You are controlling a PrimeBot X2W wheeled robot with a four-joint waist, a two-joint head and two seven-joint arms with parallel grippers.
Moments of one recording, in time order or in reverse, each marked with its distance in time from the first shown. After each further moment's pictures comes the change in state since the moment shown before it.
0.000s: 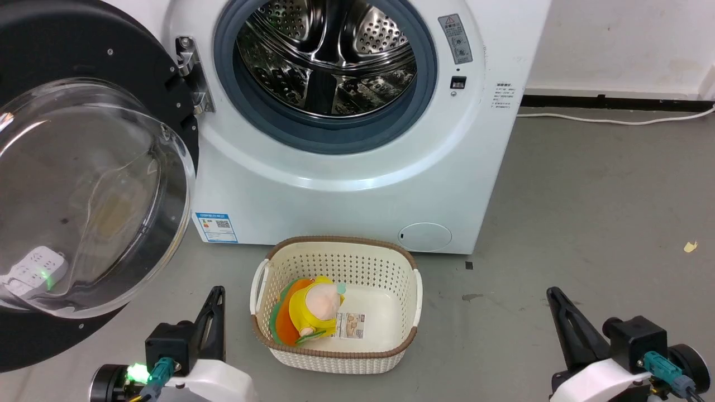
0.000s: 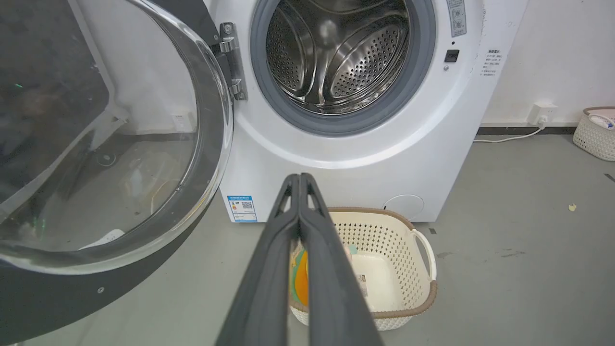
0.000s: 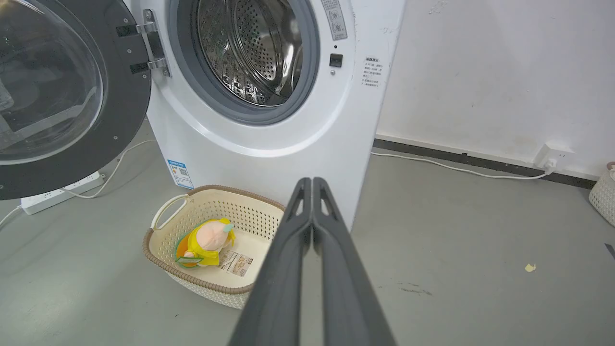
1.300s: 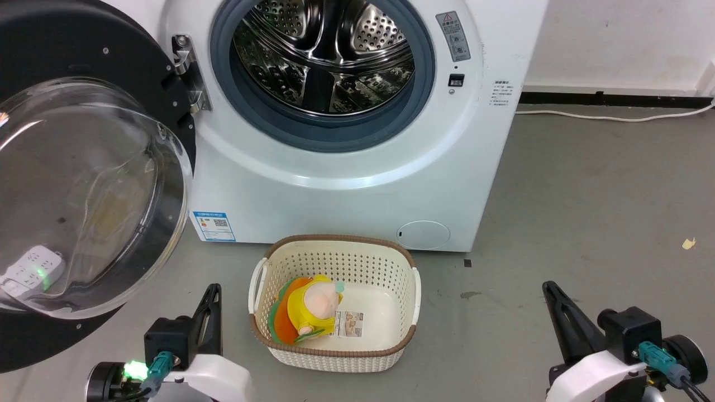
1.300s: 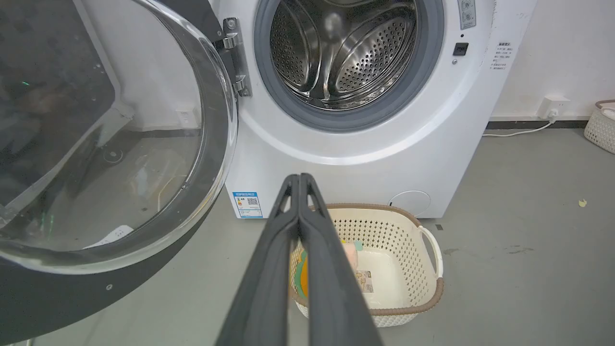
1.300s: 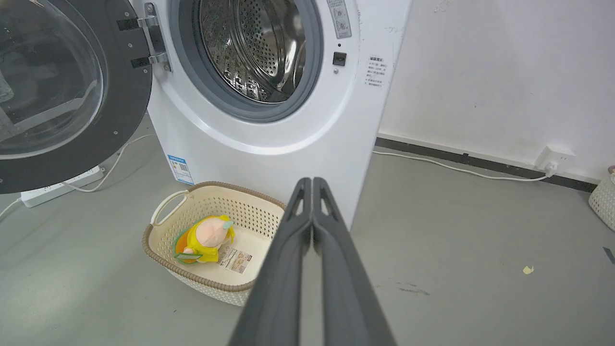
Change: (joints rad) left arm -0.005 -0.023 0.031 -0.017 0.039 -0.009 0.041; right arm -0.019 0.000 0.007 -0.013 -0.010 0.000 0.040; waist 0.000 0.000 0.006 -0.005
